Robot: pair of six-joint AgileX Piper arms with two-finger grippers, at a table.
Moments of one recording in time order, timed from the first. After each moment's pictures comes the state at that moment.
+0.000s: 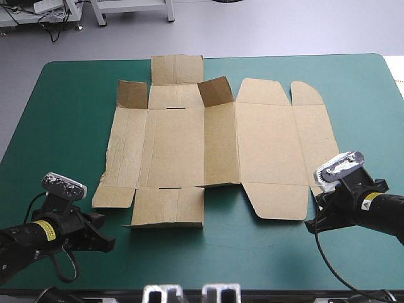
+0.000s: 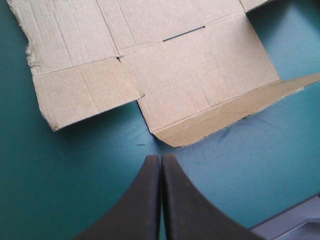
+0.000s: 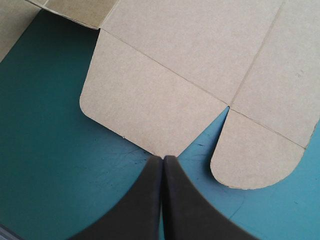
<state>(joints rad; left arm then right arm) -0.42 0.65 -0.81 -0.07 1.16 -0.06 0.21 0.79 -0.91 0.18 1.12 -0.33</state>
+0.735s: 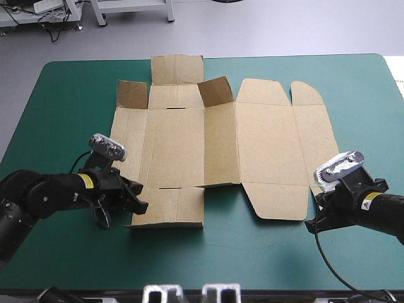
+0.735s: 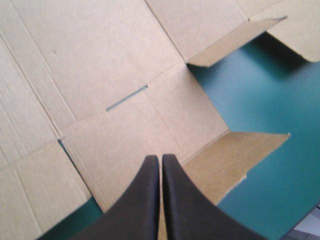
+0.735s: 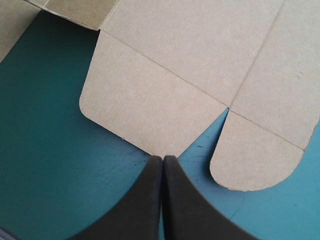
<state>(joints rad) -0.42 0.98 -0.98 -0.28 1.02 0.17 0.21 0.79 -0.91 0.18 1.11 -0.33</state>
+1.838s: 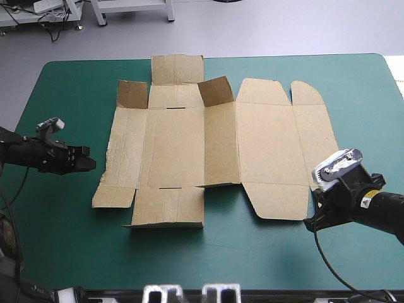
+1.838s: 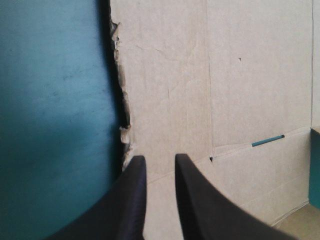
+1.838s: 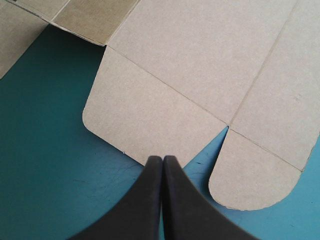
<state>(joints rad) 0.45 1.60 -1.10 -0.70 1.21 0.68 0.21 0.79 -0.91 0.21 1.07 -0.38</state>
